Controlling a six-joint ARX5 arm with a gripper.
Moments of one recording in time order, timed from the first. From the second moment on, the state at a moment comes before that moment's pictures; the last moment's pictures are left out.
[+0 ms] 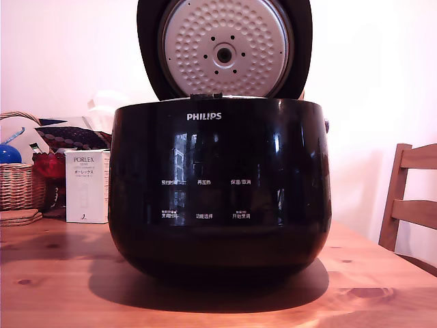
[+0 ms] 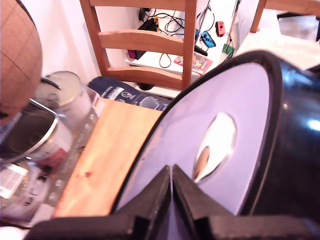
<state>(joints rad) -0.45 2.02 2.53 -1.36 0.60 0.61</state>
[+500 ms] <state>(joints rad) -0.46 2.02 2.41 -1.36 0.59 0.58</state>
